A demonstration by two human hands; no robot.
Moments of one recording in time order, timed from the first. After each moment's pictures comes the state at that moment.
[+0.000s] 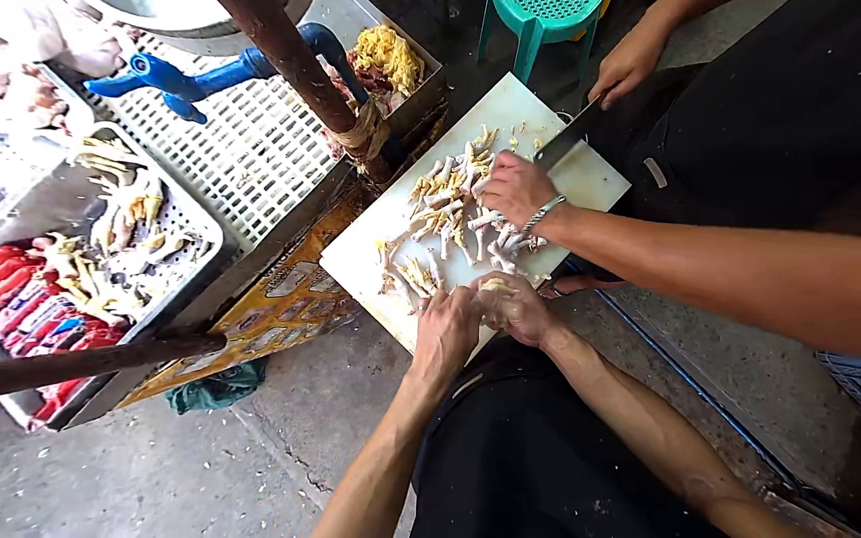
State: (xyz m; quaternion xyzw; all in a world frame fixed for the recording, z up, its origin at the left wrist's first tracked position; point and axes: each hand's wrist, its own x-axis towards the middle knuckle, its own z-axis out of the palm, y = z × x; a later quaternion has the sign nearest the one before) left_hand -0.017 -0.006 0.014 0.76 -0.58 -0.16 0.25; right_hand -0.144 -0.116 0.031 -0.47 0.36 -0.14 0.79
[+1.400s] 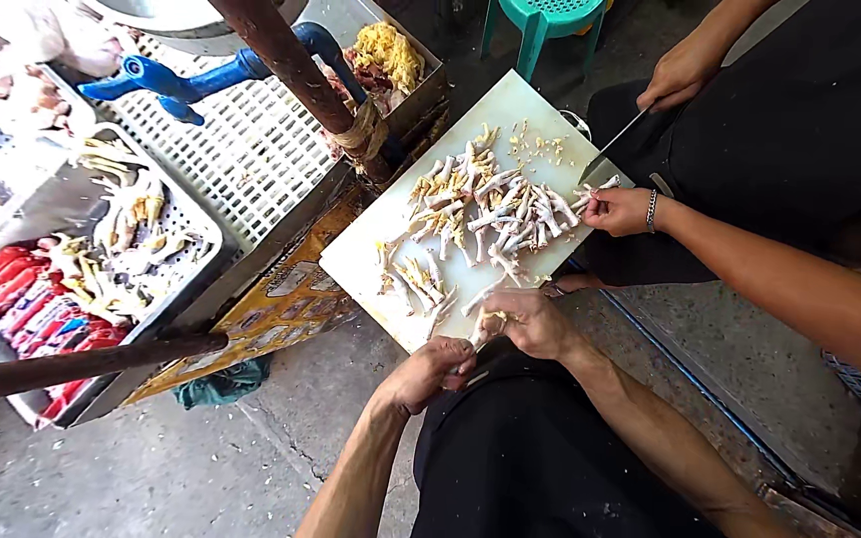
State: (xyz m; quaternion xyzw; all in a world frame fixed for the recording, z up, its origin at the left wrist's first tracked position) left_hand 0.005 0.028 0.035 0.41 -0.19 -0.78 0.42; right_hand -0.166 -0.126 0.021 -0.75 0.15 -0.20 0.62
